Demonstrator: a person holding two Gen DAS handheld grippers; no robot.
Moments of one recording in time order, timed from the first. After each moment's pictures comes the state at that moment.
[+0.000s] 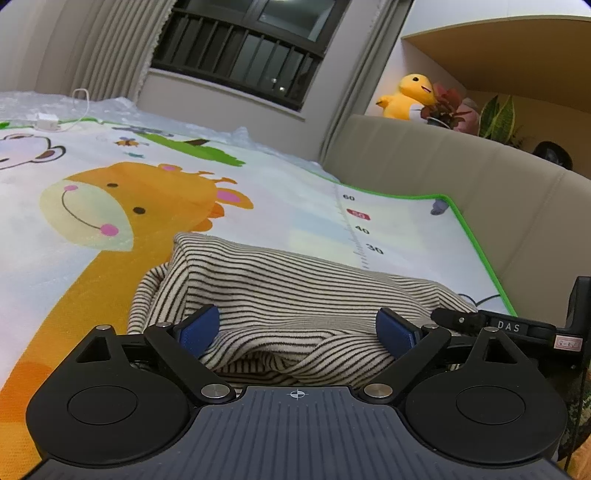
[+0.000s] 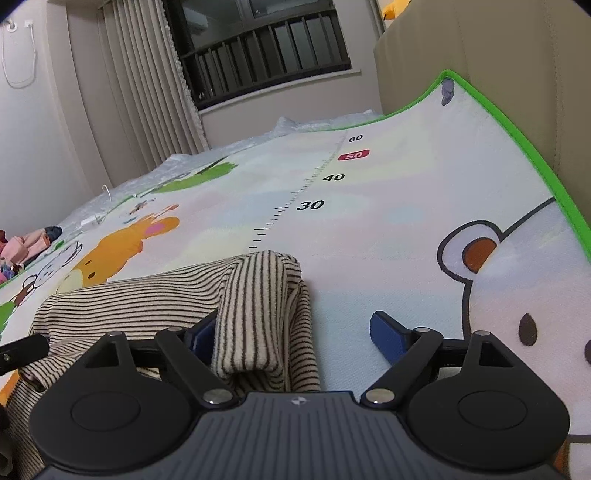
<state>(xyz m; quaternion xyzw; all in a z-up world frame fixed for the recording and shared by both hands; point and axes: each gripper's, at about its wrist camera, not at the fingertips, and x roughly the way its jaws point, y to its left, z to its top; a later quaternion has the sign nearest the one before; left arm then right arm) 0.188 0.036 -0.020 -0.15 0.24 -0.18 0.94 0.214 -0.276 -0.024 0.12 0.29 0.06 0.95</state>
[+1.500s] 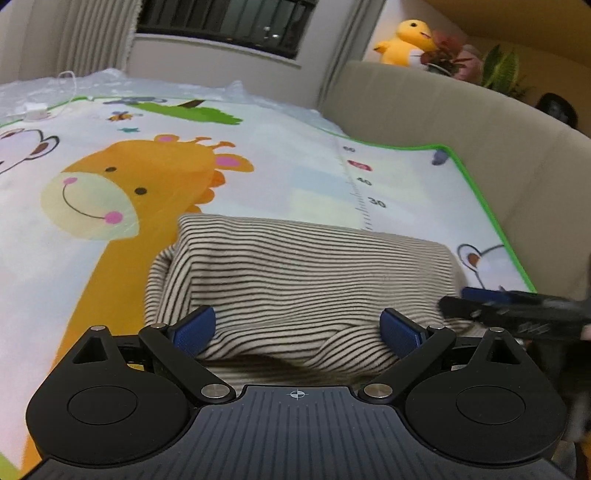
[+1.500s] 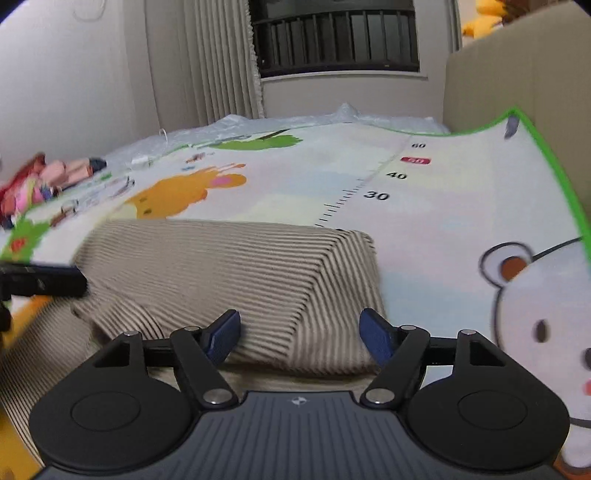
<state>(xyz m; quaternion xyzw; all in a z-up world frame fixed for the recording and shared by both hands) 0.188 0.045 0.004 -0.09 0.33 -0.20 0.92 0.177 -0.246 -0.005 0.01 0.31 0.13 0.94</state>
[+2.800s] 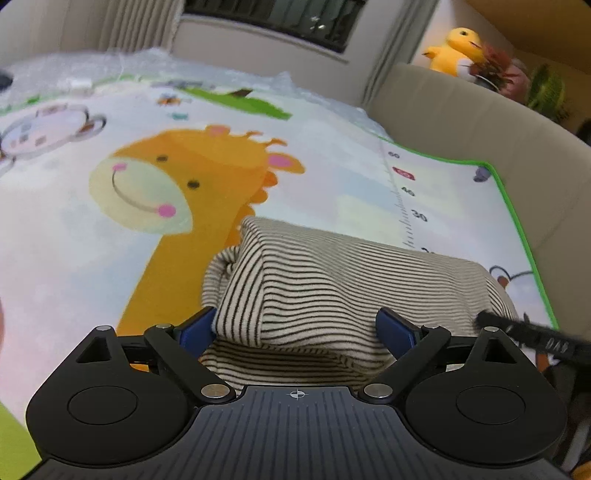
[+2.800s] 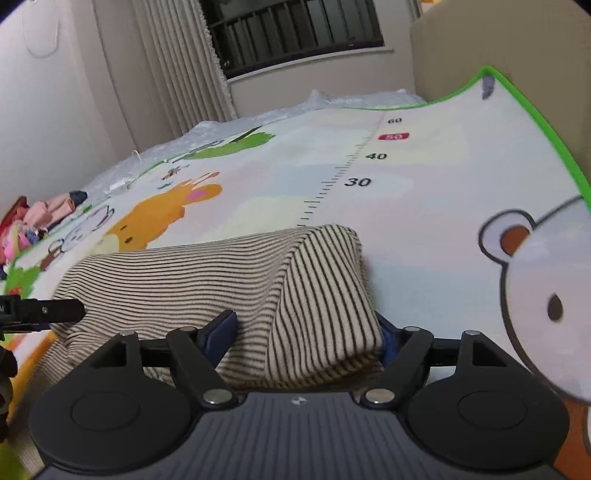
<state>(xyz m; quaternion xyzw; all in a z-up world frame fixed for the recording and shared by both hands) 0.205 0.067 0.006 -0.14 0.37 -0.12 0.91 0.205 -0.245 -0.011 0.08 0.33 0.10 0.94</state>
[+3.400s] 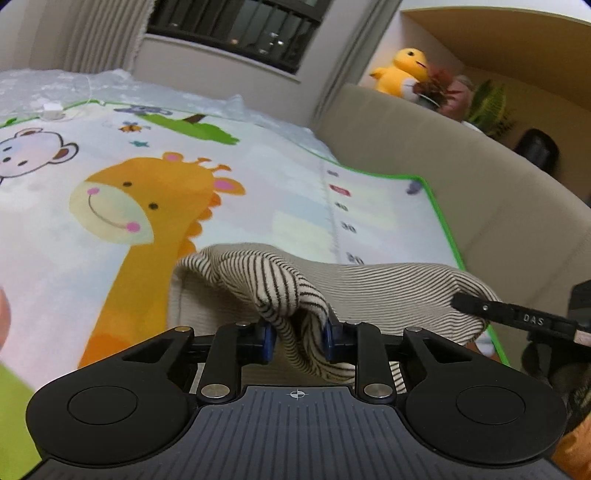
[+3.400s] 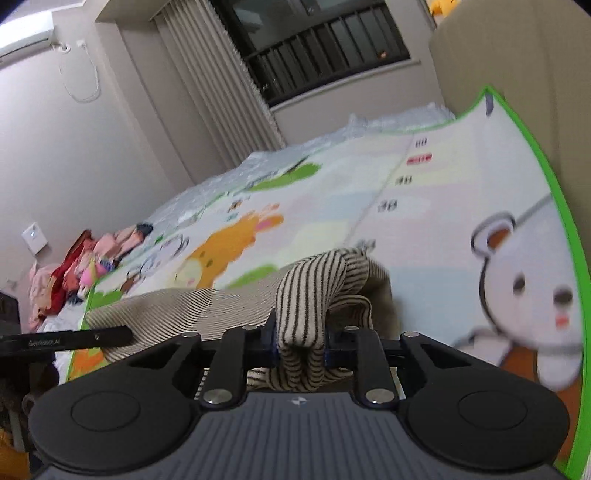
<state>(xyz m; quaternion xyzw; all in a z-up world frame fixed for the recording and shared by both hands) 0.128 0.064 0.051 -0.14 0.33 -0.21 0.91 0.114 -0.293 0.035 0.16 0.30 0.19 0.92</state>
